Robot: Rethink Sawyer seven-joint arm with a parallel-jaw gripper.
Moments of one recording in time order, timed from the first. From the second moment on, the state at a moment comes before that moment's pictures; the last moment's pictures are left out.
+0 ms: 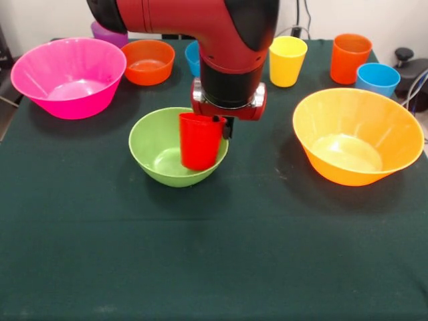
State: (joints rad) arm -0.34 -0.37 0.22 1.23 -0.33 0.97 1.84
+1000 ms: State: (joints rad) arm -0.33 -0.35 0.19 1.18 -0.35 0.98 1.84
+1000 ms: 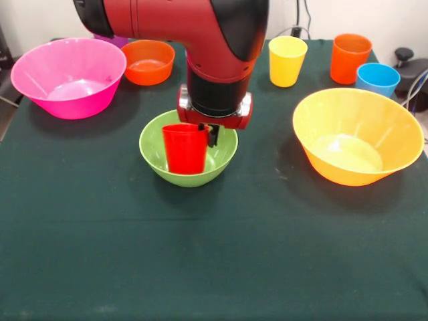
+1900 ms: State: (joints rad) arm -0.34 -0.45 0.18 1.30 -0.35 0.98 1.84
